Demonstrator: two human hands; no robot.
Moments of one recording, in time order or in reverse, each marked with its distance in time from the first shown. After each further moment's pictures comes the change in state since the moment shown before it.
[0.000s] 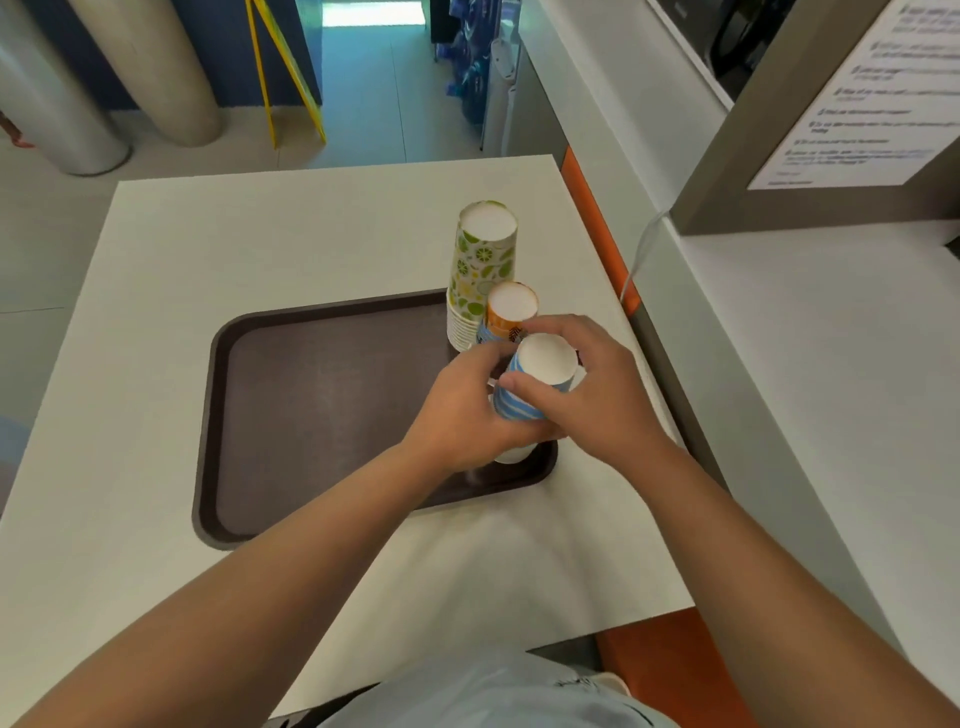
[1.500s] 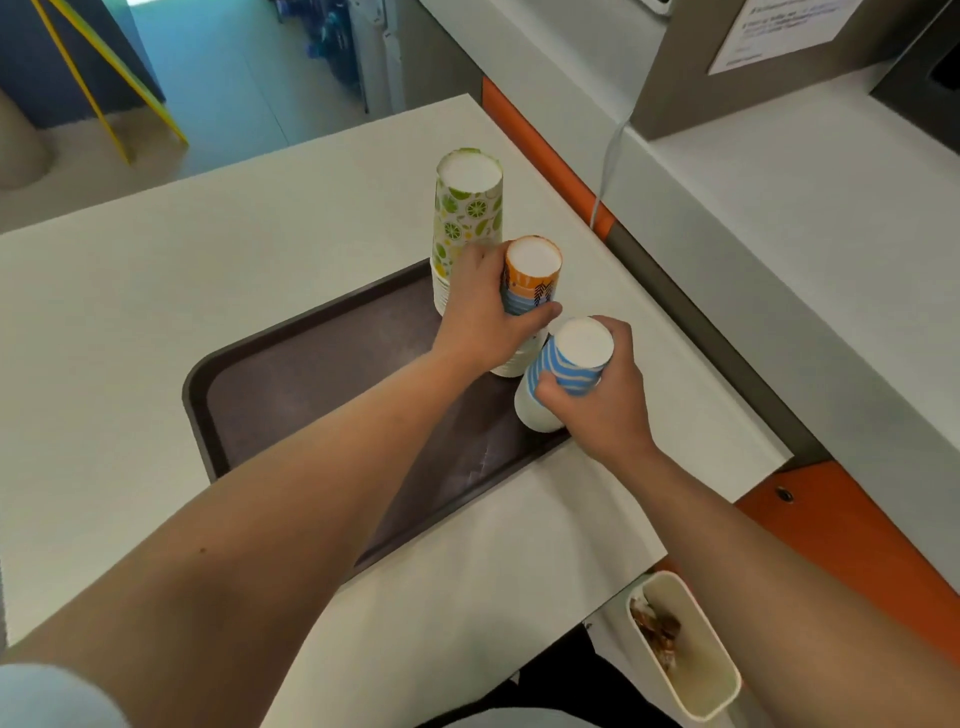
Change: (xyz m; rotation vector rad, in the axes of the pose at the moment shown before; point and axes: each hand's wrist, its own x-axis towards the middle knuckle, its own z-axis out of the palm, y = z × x) left_hand 0.079 -0.054 -0.013 0.117 -0.099 0.207; right_hand -0.037 0.037 0.094 0.097 0.485 0.323
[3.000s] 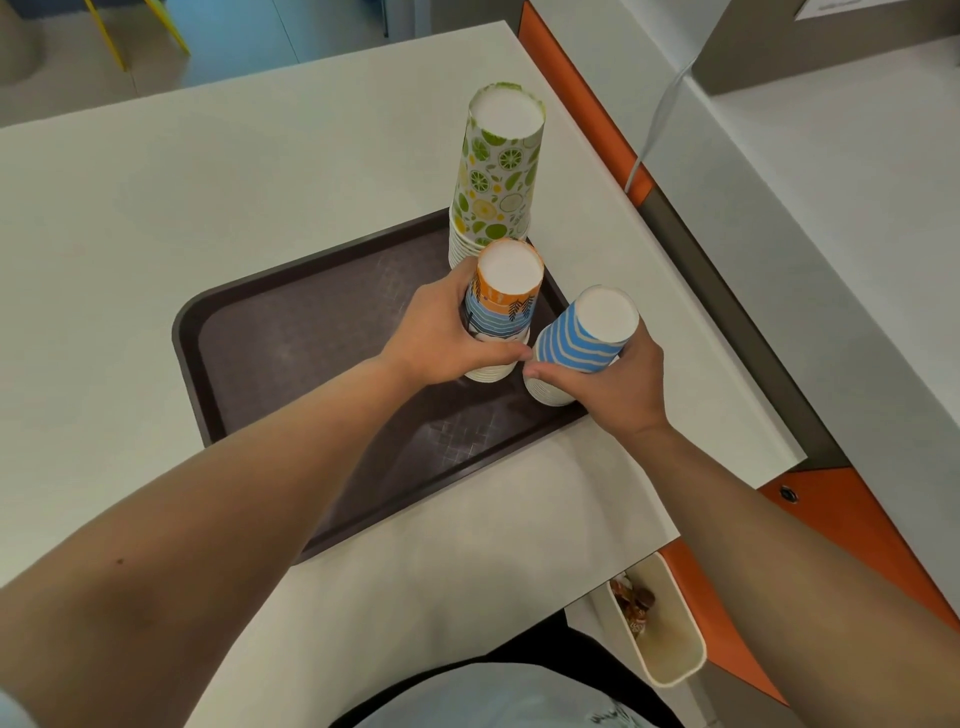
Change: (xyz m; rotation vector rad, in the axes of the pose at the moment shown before) left_hand -0.043 -0.047 -0.028 -0.150 -0.153 -0.064; right_hand 0.016 0.018 0.005 -0.001 -0.069 0.046
